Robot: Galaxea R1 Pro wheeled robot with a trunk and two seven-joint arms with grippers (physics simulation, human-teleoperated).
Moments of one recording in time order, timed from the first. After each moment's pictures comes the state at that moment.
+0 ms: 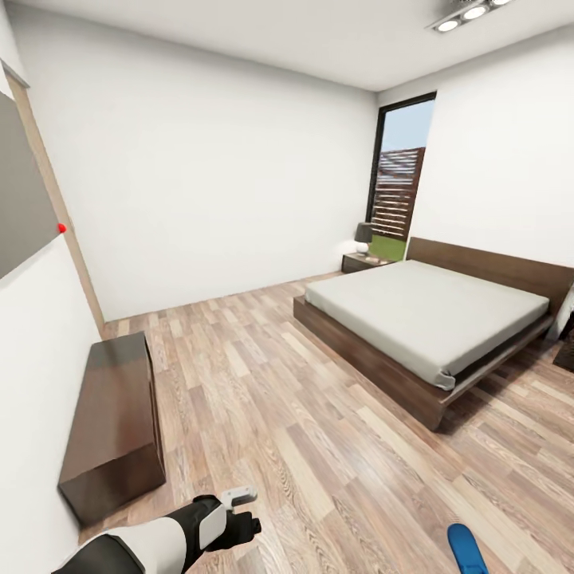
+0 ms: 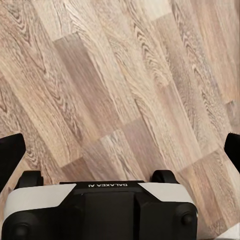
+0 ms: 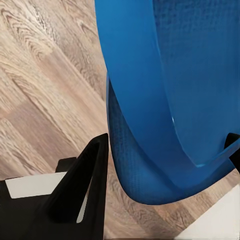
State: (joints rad) left arm -0.73 -0.16 -0.52 0.04 0.74 0.32 0.01; right arm -0.42 -0.22 1.00 0.01 -1.08 0.04 0.06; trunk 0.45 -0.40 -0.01
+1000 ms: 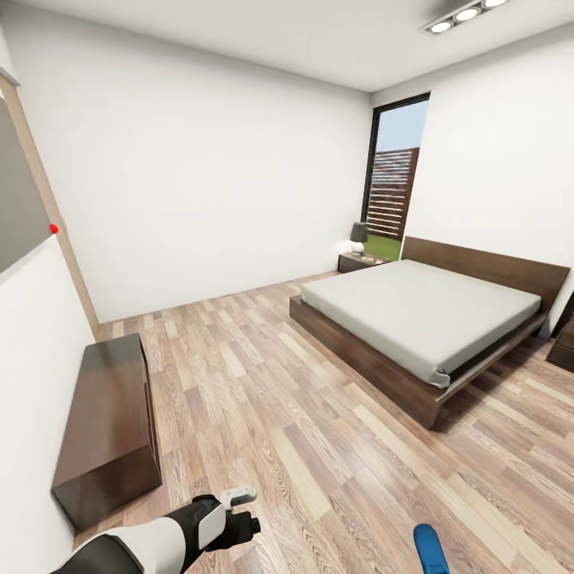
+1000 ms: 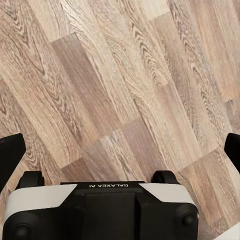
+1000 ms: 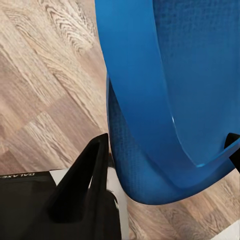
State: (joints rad) left arm -0.73 -0.16 -0.52 0.04 0.74 0.32 0.01; right arm -0.42 -0.11 1.00 0.01 -1.07 0.03 0.06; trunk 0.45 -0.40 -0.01
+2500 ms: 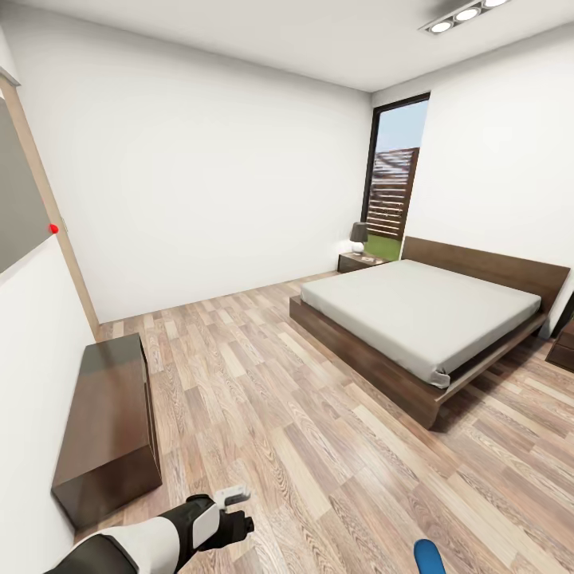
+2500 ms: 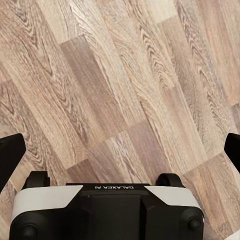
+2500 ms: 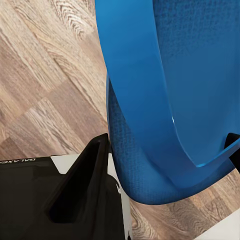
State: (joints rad) left arm -0.73 -0.14 -0.52 0.04 0.75 0.32 0.01; right arm -0.38 -0.10 1.00 0.01 -1.07 0.03 0.06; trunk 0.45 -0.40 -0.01
